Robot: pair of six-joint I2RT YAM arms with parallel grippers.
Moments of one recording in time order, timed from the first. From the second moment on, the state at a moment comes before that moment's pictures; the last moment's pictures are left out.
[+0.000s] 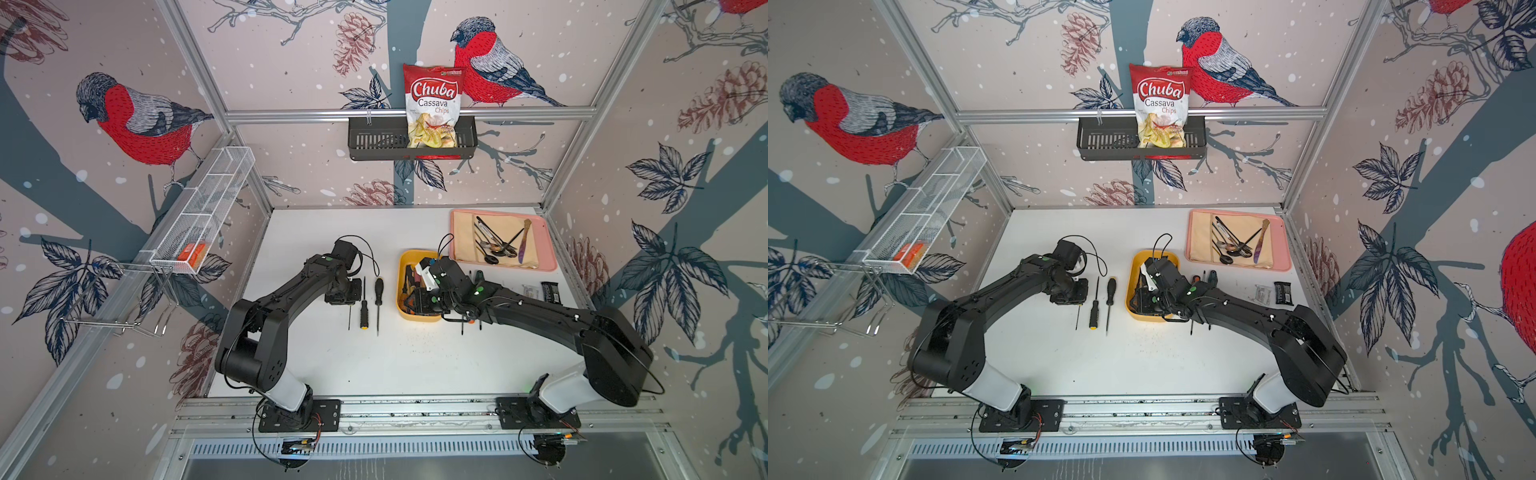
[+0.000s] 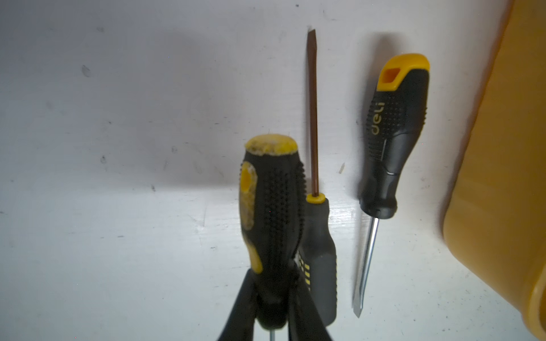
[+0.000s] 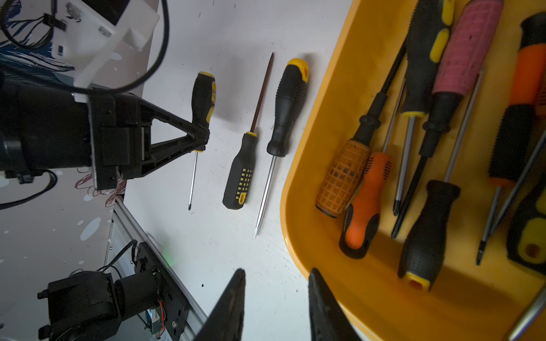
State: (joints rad) left arm -0.33 1.59 1.05 -0.80 0.08 -0.33; right arm 0.86 1.51 0.94 -0.24 -0.26 0.68
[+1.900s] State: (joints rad) left arm -0.33 1.28 0.94 -0.69 0.32 -0.43; right arm 0.74 1.77 1.32 -0.59 -0.06 0.65
